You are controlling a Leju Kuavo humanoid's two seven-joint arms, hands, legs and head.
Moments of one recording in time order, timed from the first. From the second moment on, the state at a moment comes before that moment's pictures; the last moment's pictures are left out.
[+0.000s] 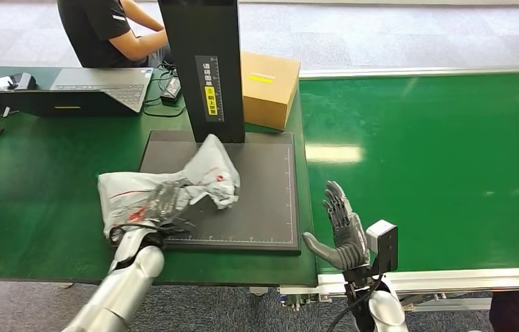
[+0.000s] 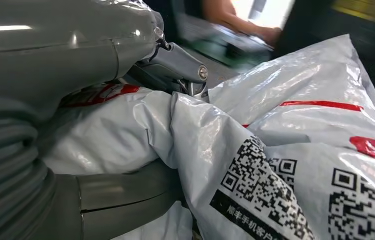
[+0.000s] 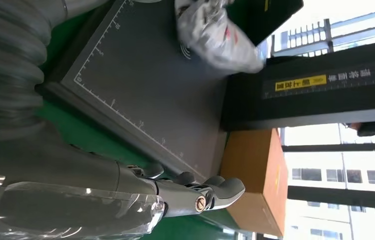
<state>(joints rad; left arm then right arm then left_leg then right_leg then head) -0.40 -0.07 -0.20 -0.73 -1.09 0.36 -0.09 -0.03 0.12 0.01 -1.47 0.02 0.25 -0.41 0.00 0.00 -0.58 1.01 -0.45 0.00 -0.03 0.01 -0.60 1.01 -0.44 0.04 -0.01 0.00</state>
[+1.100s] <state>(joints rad) -0.26 0.03 0.37 -0.98 -0.89 0.65 -0.42 -0.02 0.12 -0.02 -1.48 -0.01 0.22 -0.40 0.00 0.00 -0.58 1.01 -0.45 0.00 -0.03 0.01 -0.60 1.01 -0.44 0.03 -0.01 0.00</state>
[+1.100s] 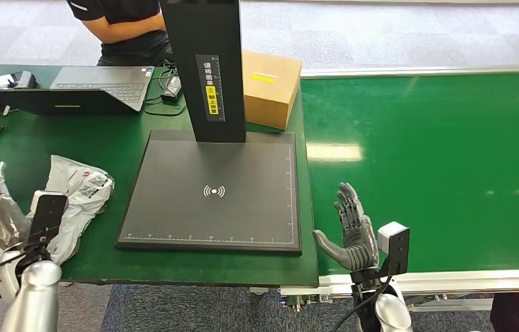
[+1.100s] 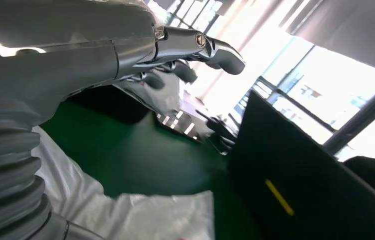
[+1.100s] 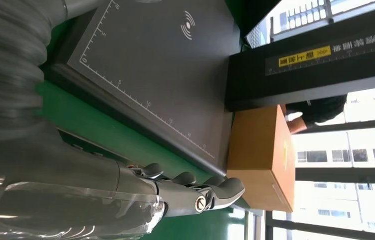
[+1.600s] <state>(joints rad) -0.20 -0.09 0.26 -1.13 -0.35 0.23 -0.69 -0.04 0.11 -0.01 -1.47 -0.01 0.26 -0.43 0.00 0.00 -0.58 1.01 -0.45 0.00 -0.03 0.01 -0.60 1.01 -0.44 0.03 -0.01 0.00</state>
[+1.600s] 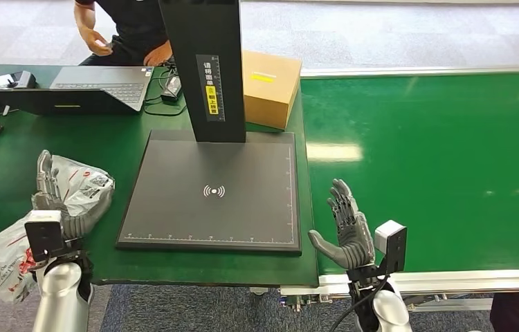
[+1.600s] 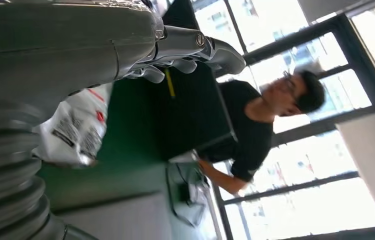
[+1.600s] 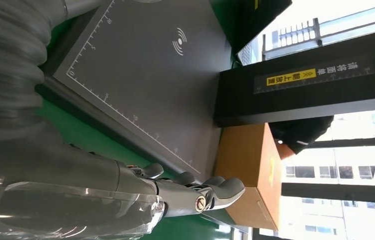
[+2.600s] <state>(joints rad) -0.09 -0.22 -0.05 -1.20 -0.05 -0.26 -0.59 -0.04 0.11 0.08 -1.47 0.24 0.18 -0.51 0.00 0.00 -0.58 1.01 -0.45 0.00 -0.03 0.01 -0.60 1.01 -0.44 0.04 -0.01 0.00</state>
